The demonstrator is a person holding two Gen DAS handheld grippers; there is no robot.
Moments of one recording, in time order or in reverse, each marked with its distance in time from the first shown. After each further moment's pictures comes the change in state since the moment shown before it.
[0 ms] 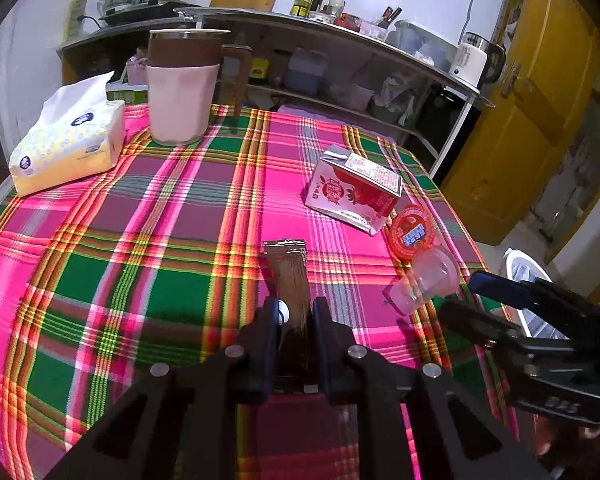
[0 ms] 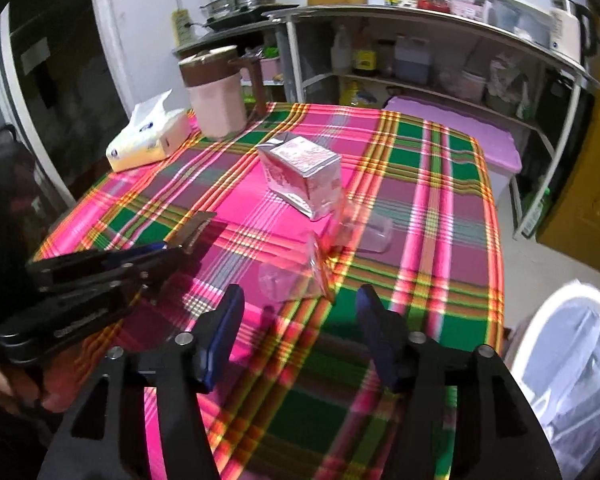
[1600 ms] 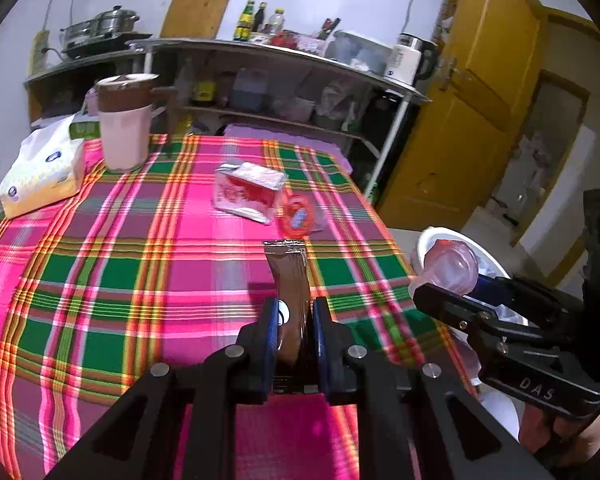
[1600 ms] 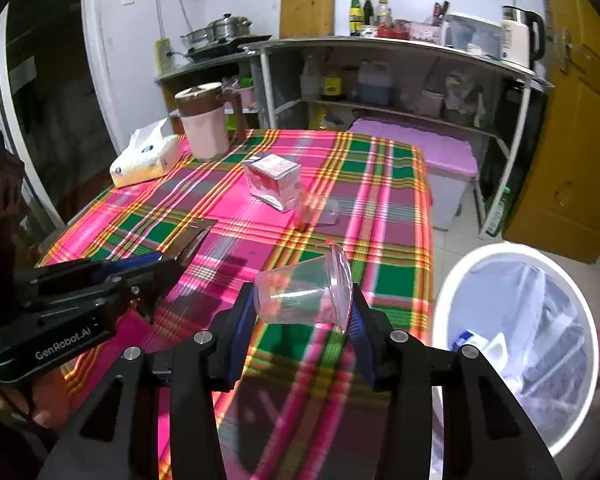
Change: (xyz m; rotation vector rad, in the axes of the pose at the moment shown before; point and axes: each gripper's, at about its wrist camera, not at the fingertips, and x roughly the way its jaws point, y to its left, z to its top) left arm -0.065 -0.071 -0.035 0.116 -0.057 -0.127; right arm -0.096 -0.009 -0.050 0.092 -0.116 -0.092
